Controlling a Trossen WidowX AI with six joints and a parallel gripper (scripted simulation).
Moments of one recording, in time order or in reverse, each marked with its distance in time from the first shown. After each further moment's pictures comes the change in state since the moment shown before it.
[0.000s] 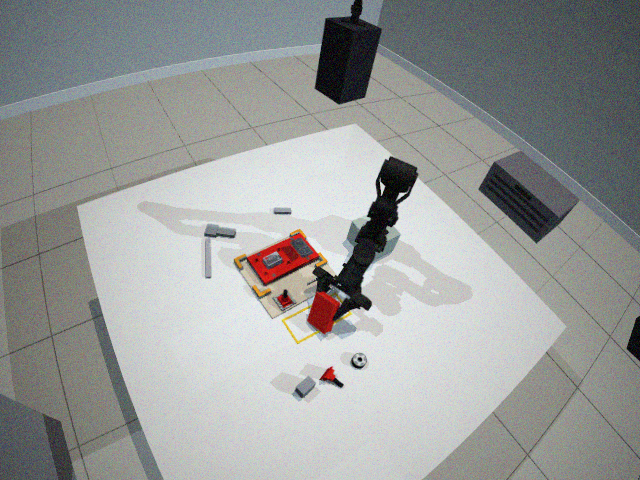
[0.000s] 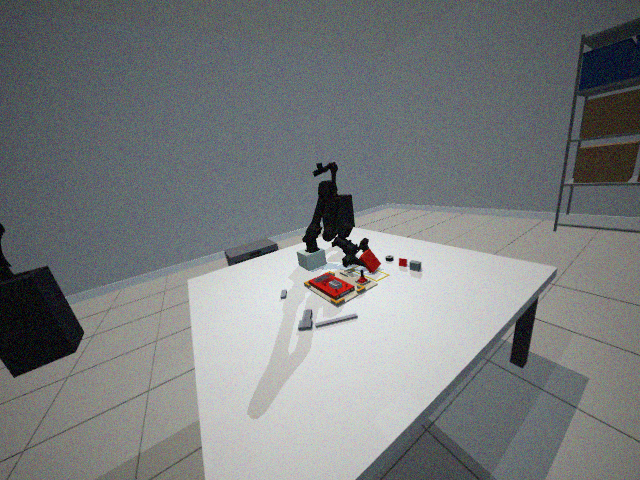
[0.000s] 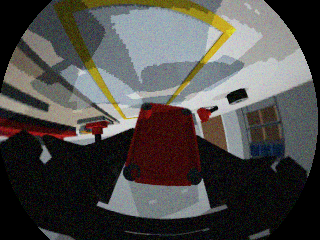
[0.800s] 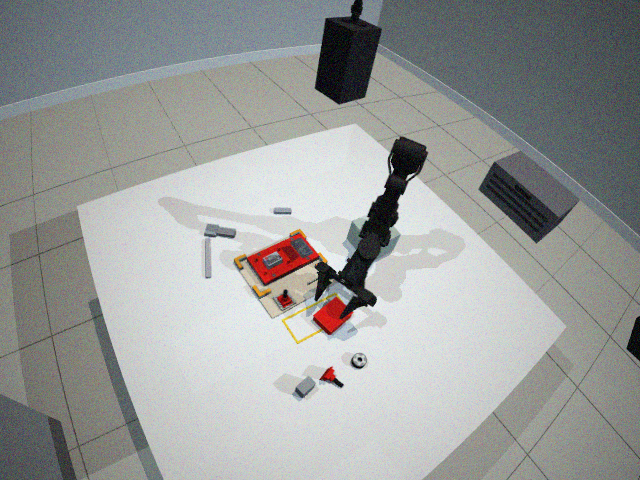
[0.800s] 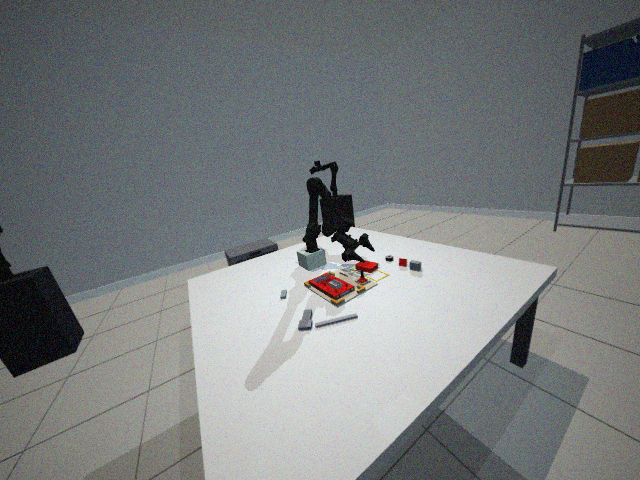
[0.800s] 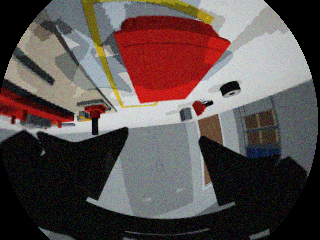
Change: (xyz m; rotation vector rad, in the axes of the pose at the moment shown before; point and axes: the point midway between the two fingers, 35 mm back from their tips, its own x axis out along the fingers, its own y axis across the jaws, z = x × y) arm -0.015 -0.013 -0.018 -0.050 0.001 -0.003
